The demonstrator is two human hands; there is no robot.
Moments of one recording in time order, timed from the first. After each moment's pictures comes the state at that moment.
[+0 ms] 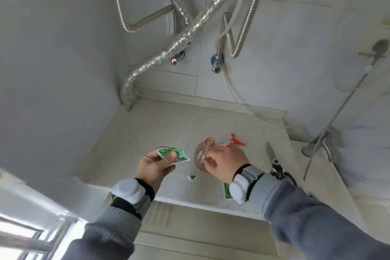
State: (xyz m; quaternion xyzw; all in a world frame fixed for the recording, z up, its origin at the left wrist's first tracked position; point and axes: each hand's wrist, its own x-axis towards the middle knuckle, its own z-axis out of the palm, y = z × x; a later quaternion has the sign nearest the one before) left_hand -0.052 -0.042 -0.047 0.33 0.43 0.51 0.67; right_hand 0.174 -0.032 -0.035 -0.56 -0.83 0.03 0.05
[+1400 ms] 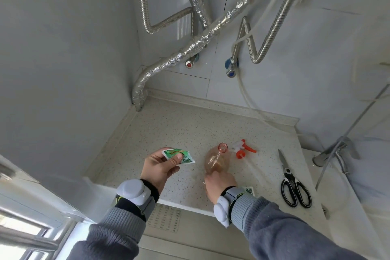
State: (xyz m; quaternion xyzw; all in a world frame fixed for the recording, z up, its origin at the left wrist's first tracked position) left_hand -0.067 -0.031 -0.054 0.31 0.44 0.53 0.66; right_hand 0.126 -0.027 -0.112 -0.60 -0.78 0.07 -0.17
